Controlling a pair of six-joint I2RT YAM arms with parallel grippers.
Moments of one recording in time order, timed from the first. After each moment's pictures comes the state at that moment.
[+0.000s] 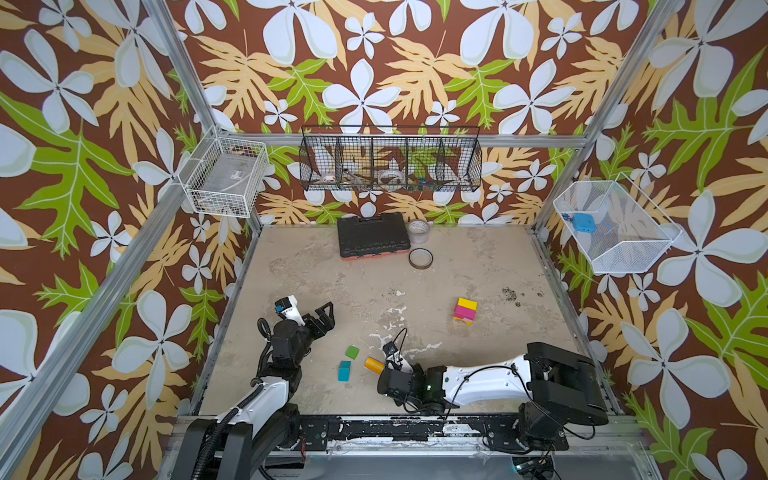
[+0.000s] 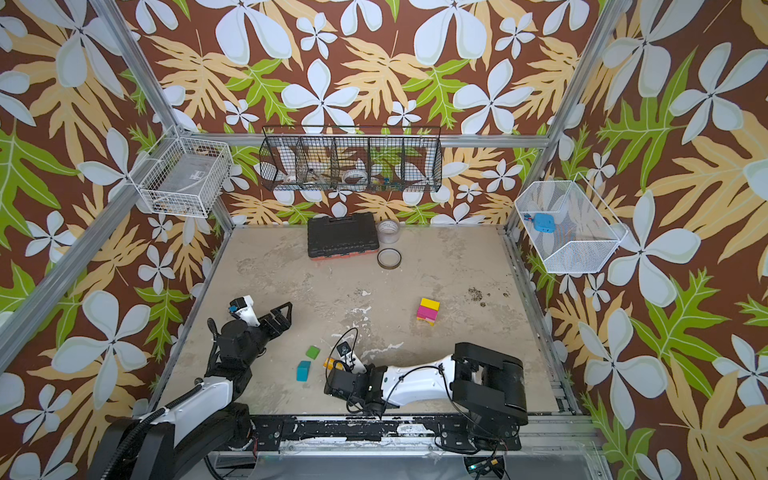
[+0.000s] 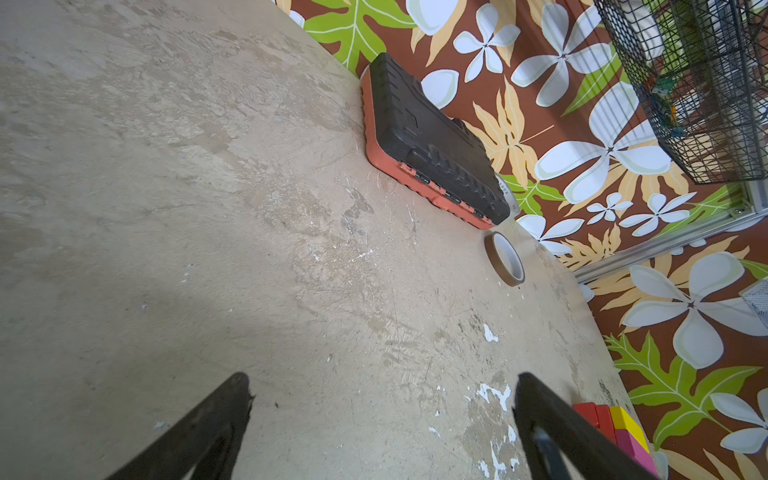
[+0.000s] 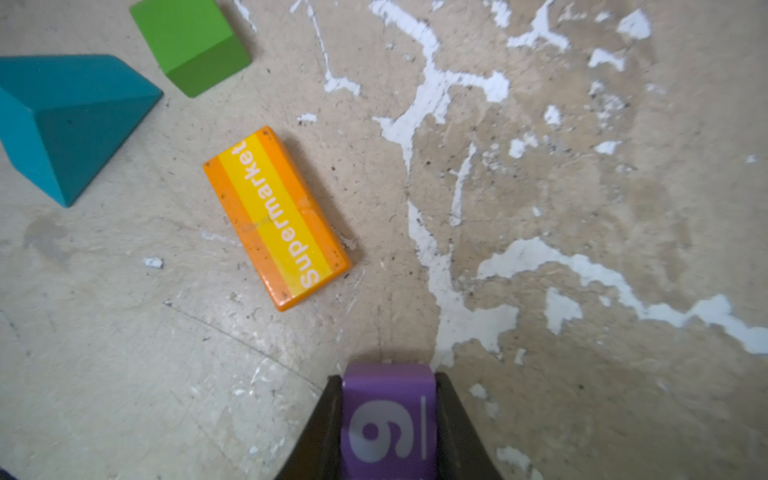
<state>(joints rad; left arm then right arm) -0.08 0.99 0.12 0.56 0.11 -0.69 1.35 1.67 0.85 -0.31 0.45 0.71</state>
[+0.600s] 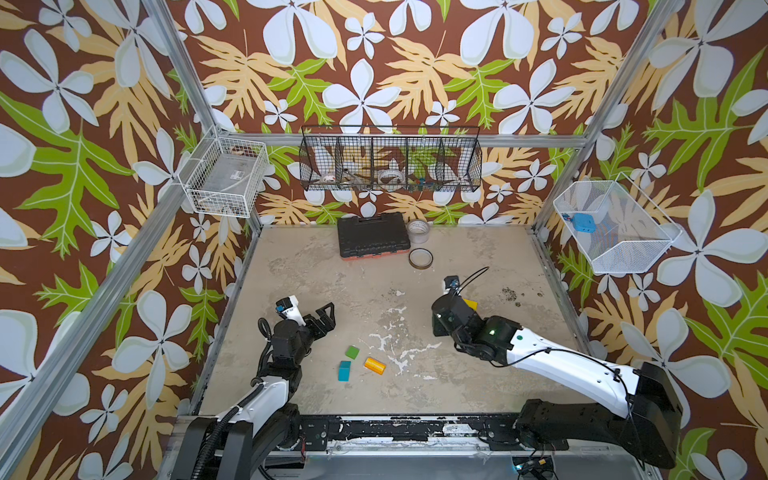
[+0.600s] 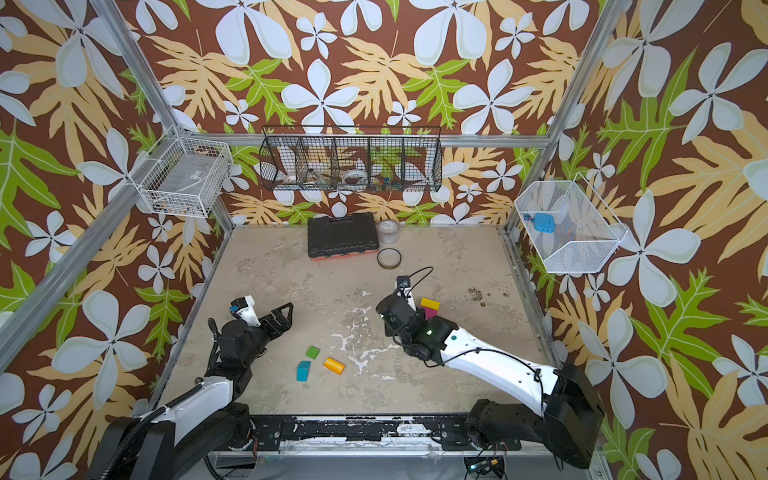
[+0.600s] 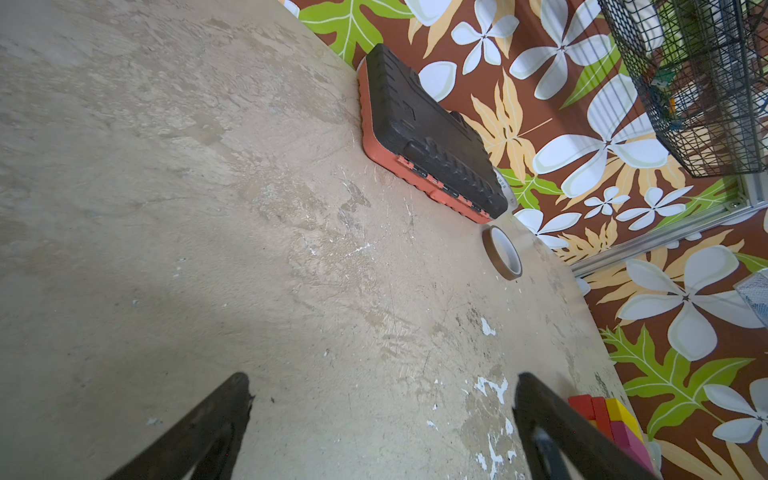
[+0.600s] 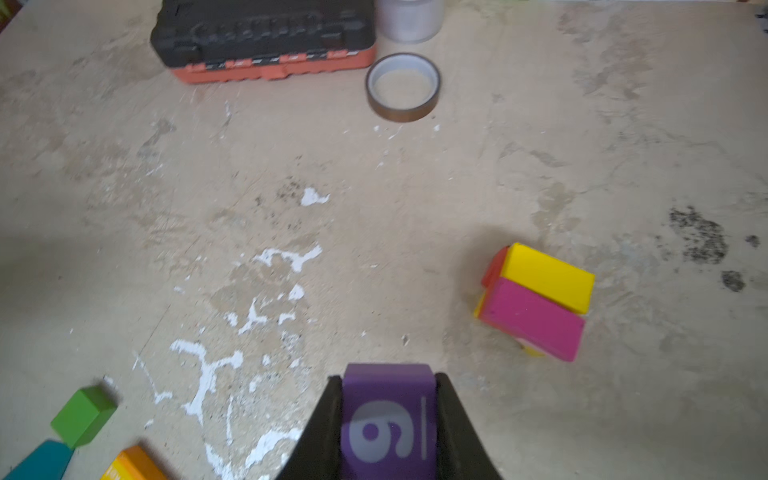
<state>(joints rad) -0.08 1.00 0.12 0.56 0.13 -0.69 0.83 1.23 0.90 -0.51 0.50 0.58</state>
